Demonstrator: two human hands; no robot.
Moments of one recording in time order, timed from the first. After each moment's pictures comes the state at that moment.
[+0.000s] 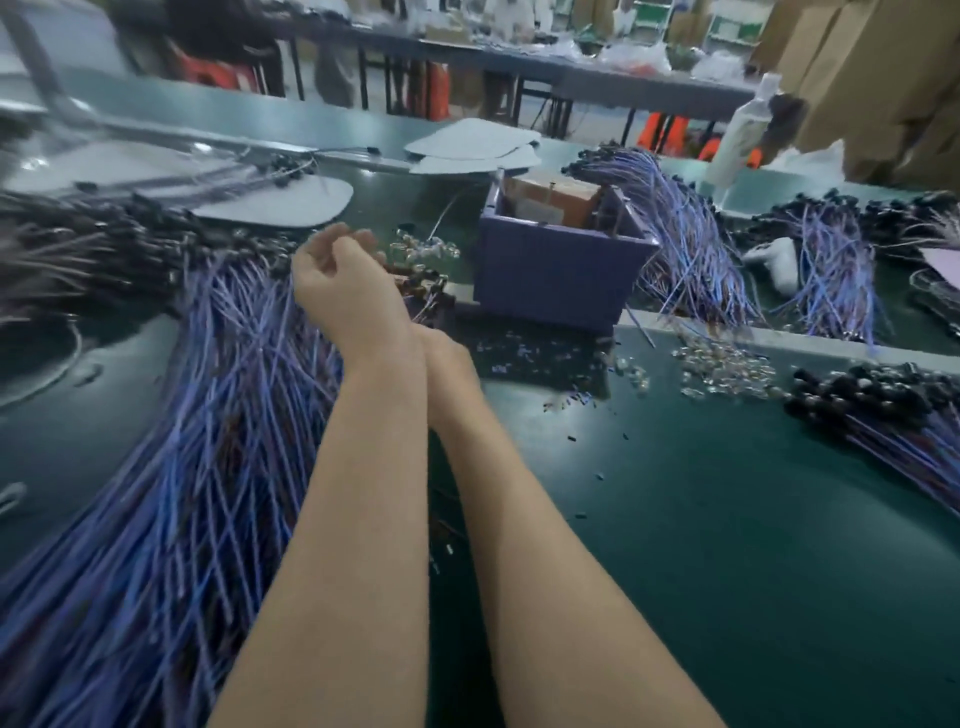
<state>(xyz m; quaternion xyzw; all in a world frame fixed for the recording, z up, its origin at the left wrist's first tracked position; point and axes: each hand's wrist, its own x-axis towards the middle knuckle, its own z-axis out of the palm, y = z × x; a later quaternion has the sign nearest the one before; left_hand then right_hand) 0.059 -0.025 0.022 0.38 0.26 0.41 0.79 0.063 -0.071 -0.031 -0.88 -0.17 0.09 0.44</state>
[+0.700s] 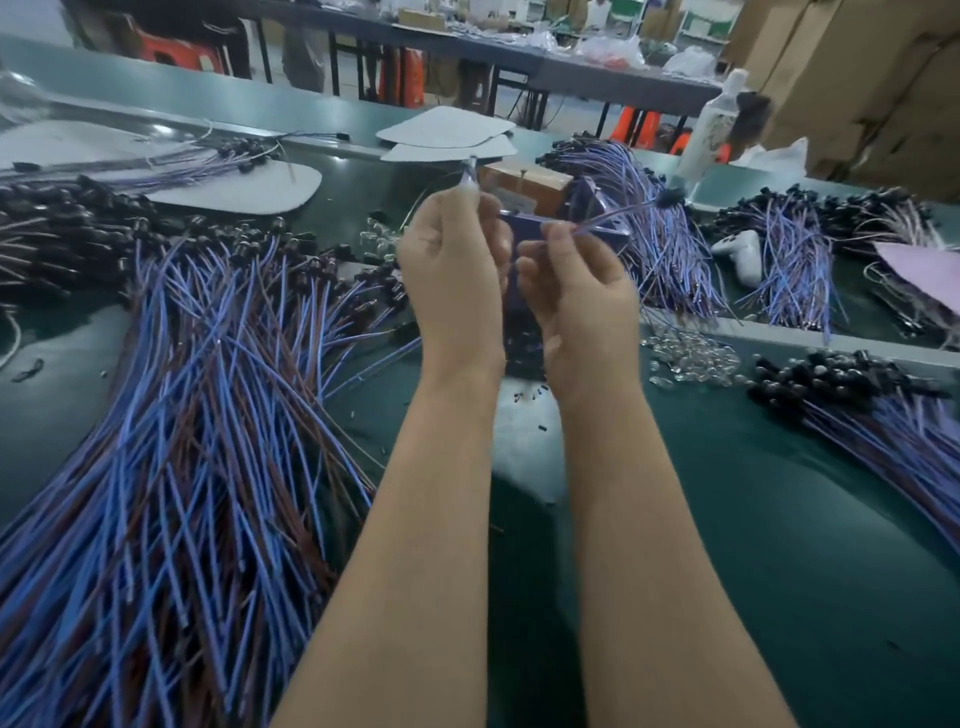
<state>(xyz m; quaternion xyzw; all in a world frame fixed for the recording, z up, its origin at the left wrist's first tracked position) 0.047 -0.092 0.039 0.44 0.03 0.28 0.85 0.058 -0.159 0.030 -0.49 -0.01 -0.06 0.87</state>
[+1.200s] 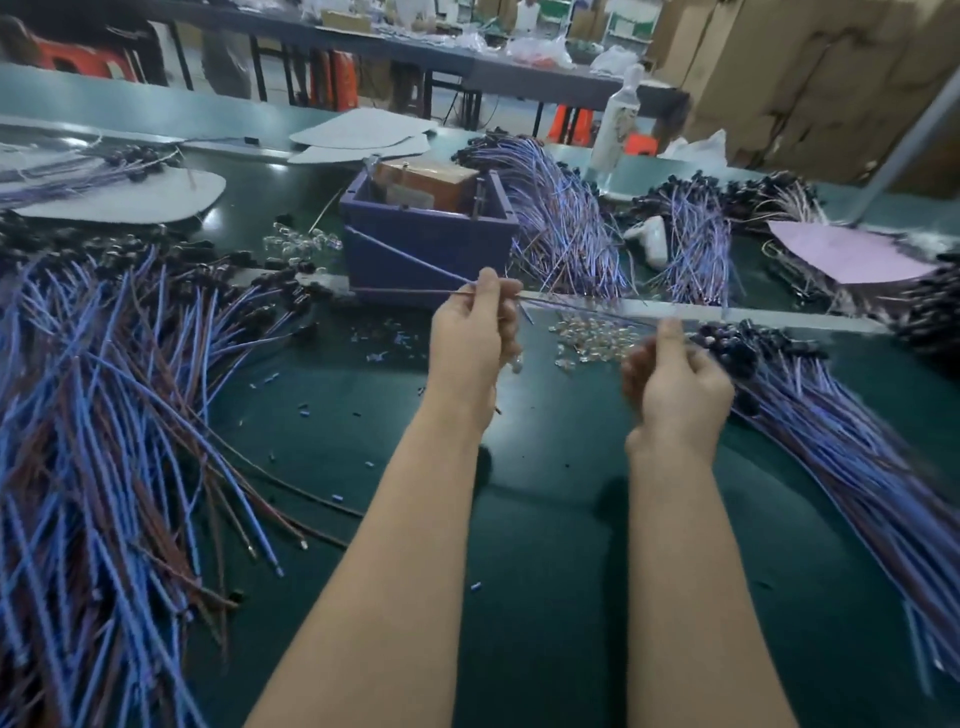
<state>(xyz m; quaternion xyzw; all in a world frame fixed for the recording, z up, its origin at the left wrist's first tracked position) 0.069 -0.175 -0.010 0.48 0.05 0.06 0.88 0.041 -0.299 -0.004 -0.54 0.21 -0.25 0.78</state>
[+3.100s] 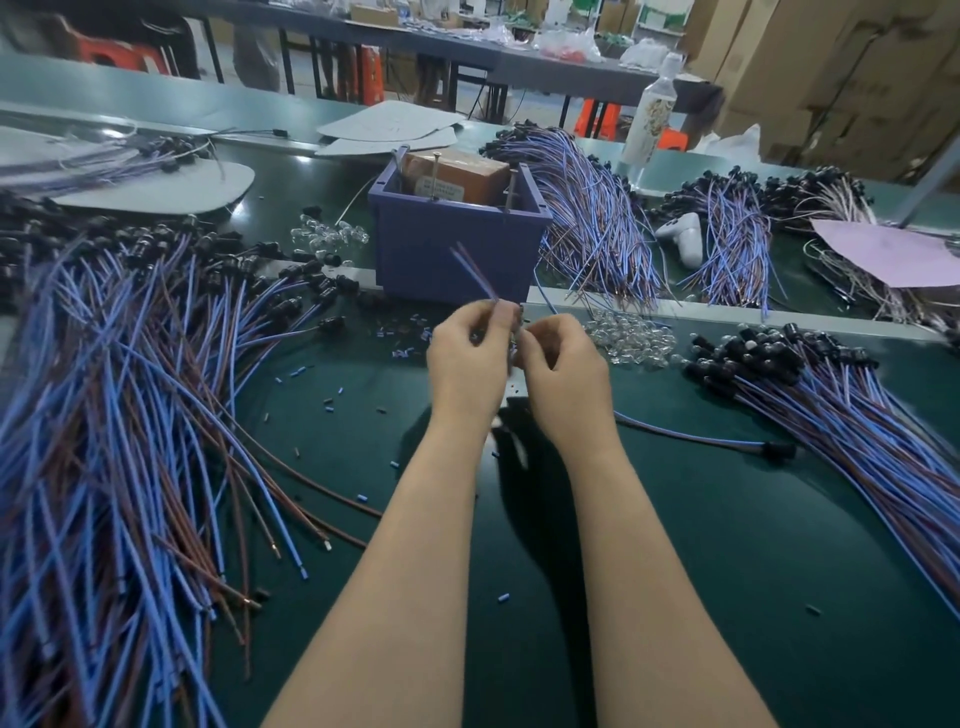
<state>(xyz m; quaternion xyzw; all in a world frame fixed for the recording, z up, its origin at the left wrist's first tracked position) 0.073 -0.154 -0.047 0.68 0.05 0.22 0.70 0.064 -0.239 -0.040 -0.86 -0.04 -0.16 0.49</state>
